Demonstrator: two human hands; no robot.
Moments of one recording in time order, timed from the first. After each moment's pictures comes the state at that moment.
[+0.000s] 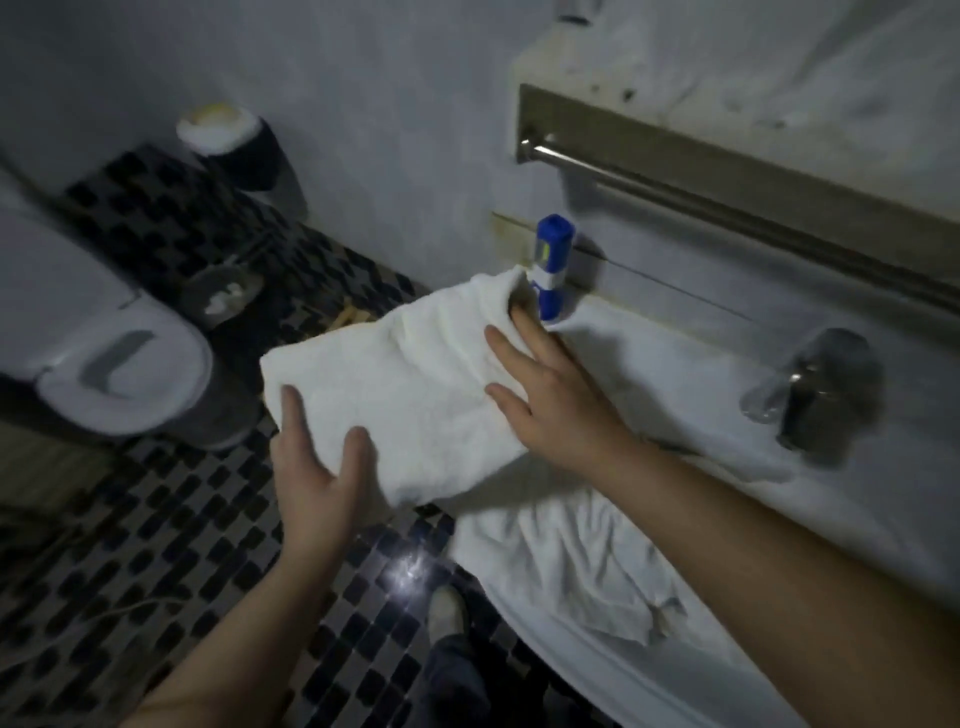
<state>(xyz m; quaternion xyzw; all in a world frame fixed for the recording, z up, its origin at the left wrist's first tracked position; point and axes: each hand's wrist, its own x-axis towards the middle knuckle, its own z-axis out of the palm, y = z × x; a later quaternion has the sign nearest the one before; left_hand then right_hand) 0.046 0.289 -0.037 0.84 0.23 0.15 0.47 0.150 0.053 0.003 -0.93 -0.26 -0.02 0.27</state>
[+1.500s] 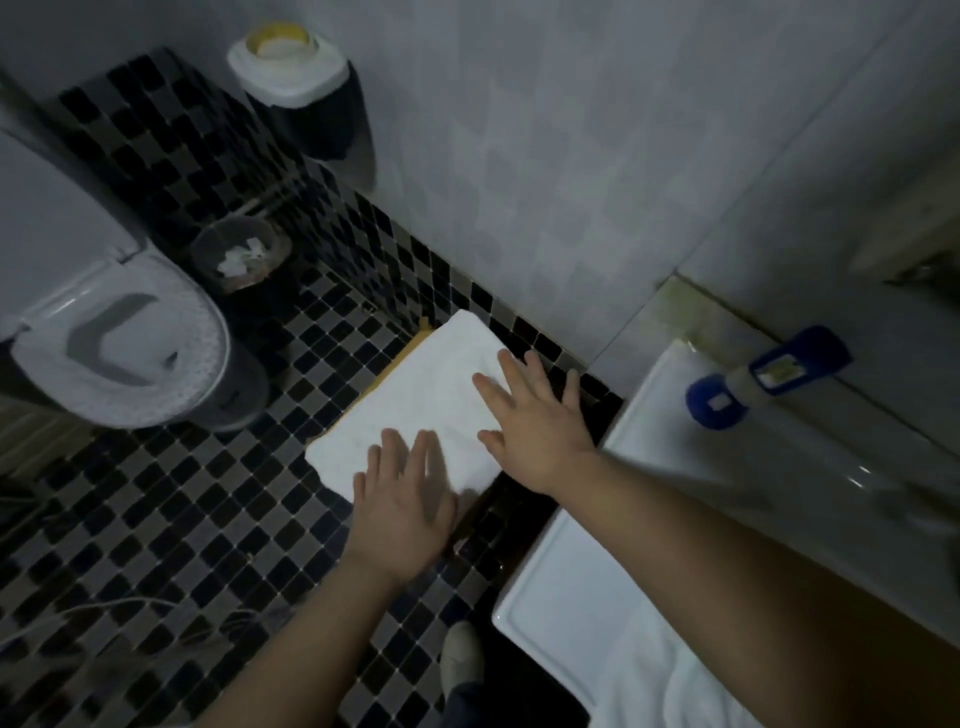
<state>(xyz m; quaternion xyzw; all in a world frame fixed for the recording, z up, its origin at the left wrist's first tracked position) 0.188 0.420 -0.158 0.96 0.11 -0.15 0.22 0.317 0.255 -0.129 -0.94 -0.28 0.18 -0.03</state>
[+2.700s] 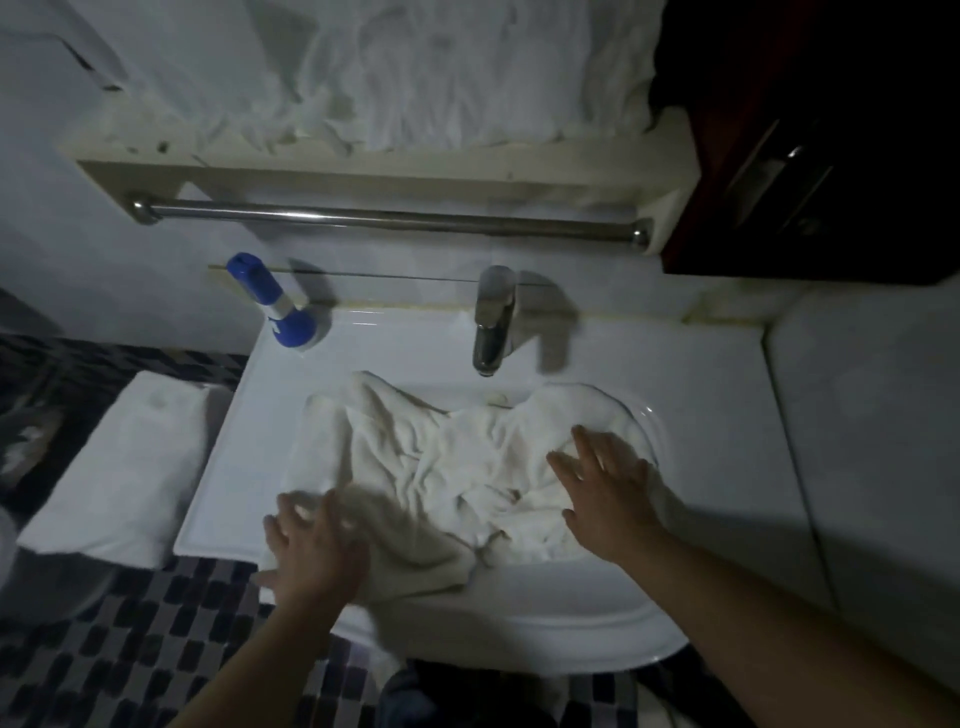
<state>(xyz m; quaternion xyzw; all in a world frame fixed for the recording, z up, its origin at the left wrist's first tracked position) 0.029 0.099 -0.099 0.97 0.12 -0.20 0.10 -0.036 -0.237 -0.109 -0.98 0.06 0.19 0.01</state>
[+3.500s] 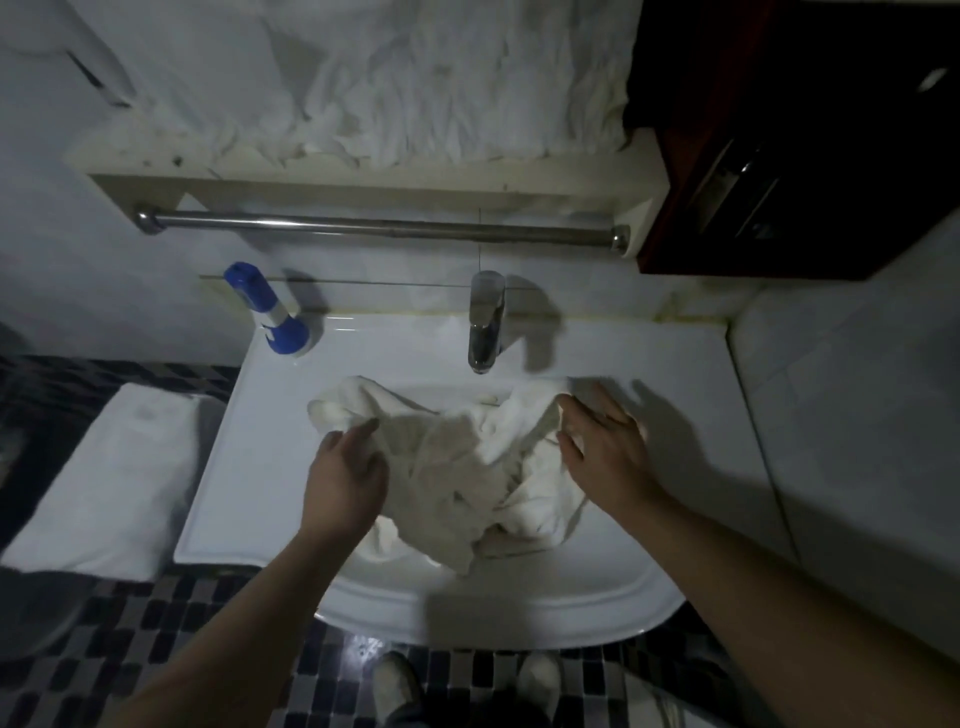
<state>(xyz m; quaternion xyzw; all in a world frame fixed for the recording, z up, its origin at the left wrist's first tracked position) 0.064 0.063 -0.022 0.94 -0.09 -0.06 0.31 -0.024 -0.236 -0.046 -0.98 0.07 -0.17 0.13</state>
